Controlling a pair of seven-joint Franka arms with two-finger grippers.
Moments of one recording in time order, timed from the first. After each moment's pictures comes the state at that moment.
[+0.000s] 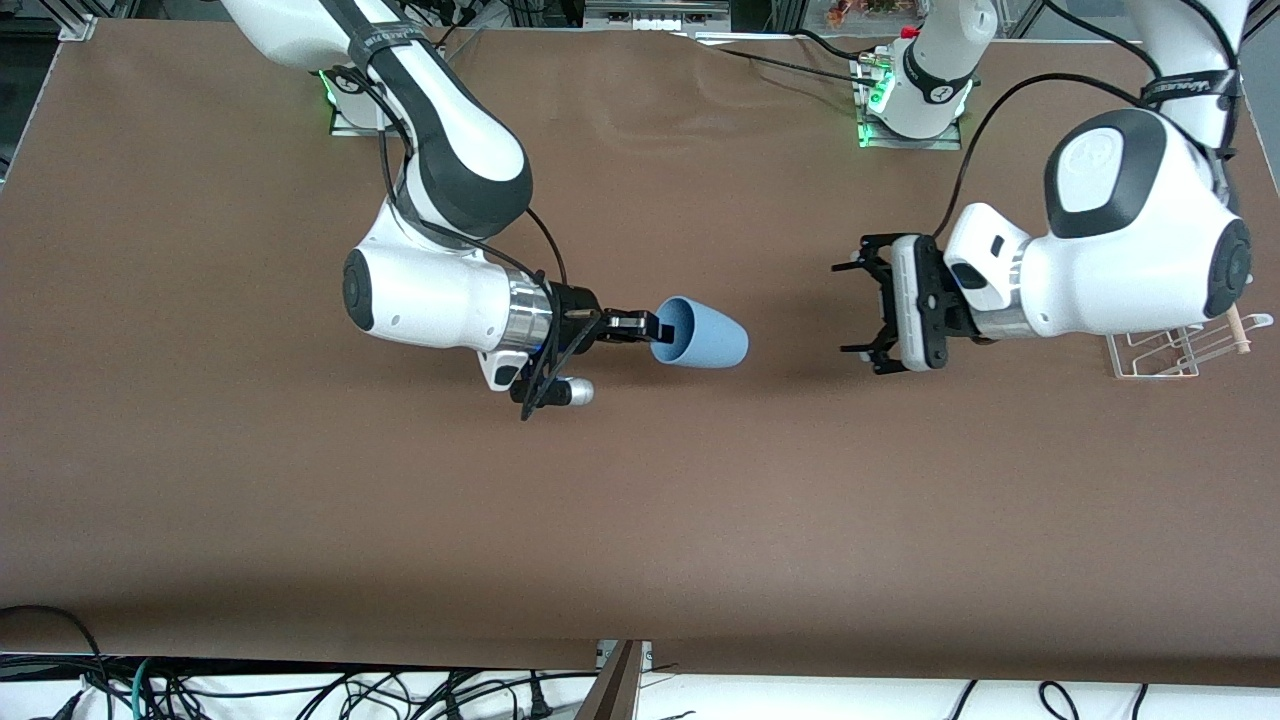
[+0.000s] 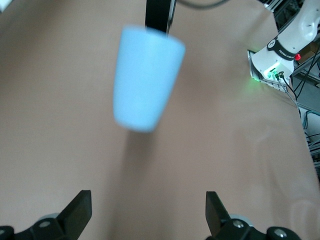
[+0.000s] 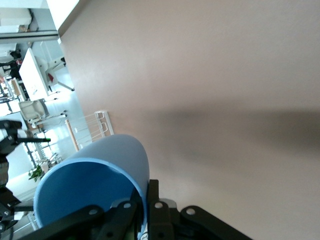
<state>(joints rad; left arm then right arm) -0.10 0.33 -0.15 -1.54 -0.65 1.75 1.27 0.42 0.62 0.20 -1.33 0.88 2.16 0.30</state>
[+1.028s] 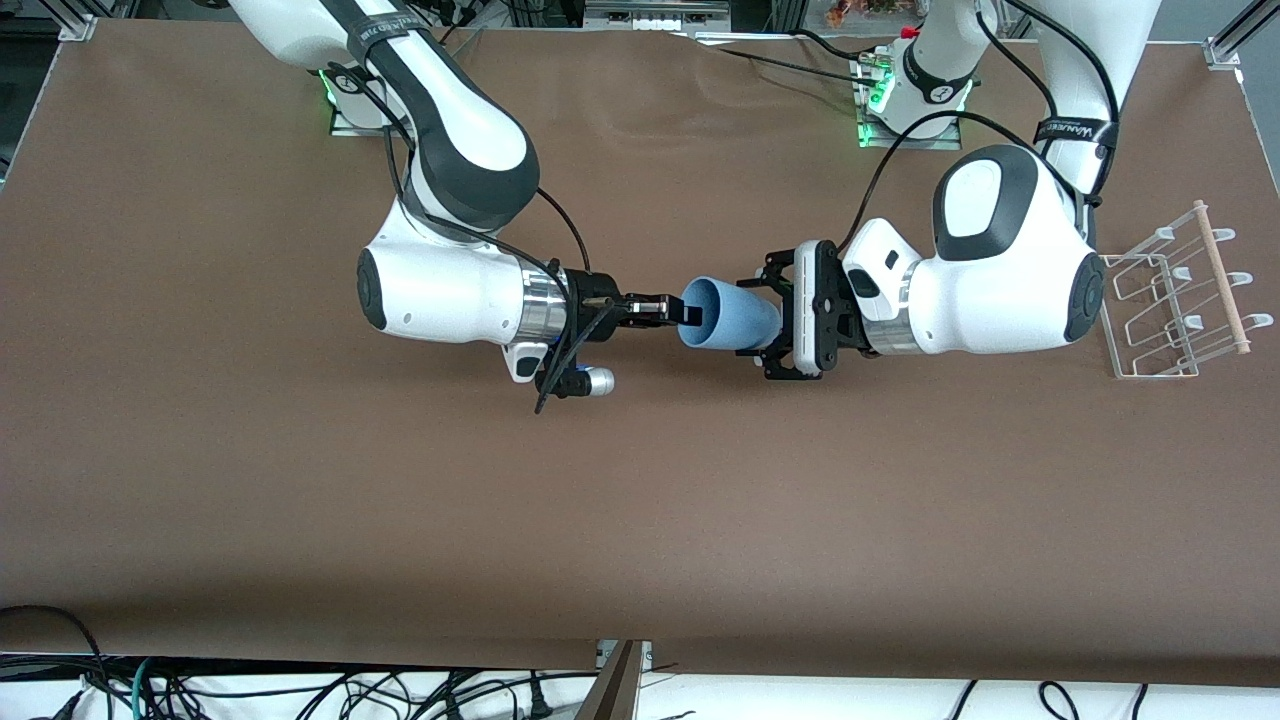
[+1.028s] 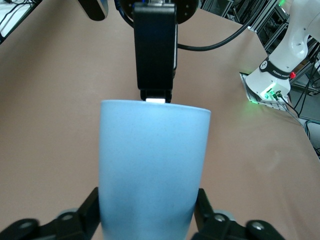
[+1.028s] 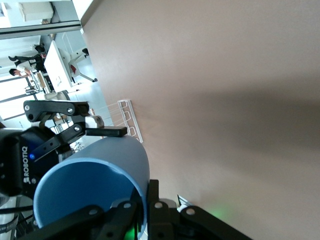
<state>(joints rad) -0.20 0.42 -0.16 -1.50 -0.76 1.86 1.33 0.43 0.64 0.22 -1.28 0.95 2.14 0.30</state>
